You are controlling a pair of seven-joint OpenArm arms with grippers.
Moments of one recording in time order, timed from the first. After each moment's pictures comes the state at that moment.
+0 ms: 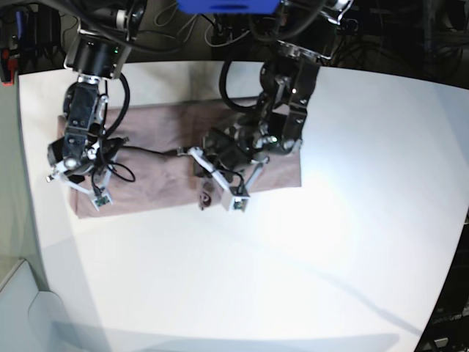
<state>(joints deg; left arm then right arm) -3.1 7.7 16.4 84.7 -23.6 -0.7 48.3 7.3 -0.3 21.0 81.1 -26.7 38.3 -57.2</state>
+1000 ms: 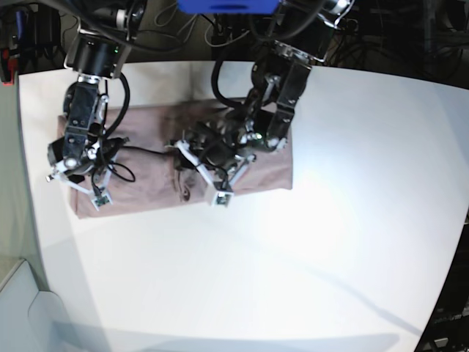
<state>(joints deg) -3.9 7.7 21.2 81.8 -23.7 -0.4 45.6 7.2 -0.3 21.0 81.1 -26.6 38.0 -57.1</state>
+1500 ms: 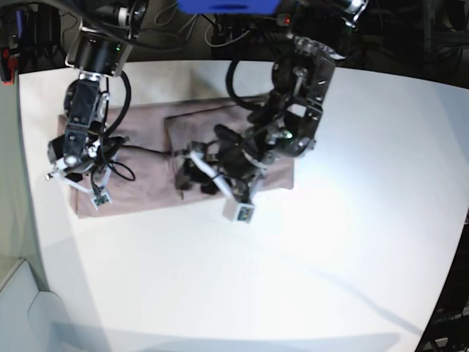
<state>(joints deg) -2.0 0.8 20.3 94.8 -31.8 -1.2 45.3 6.5 -0.8 21.2 83.8 -26.4 38.0 -57.3</state>
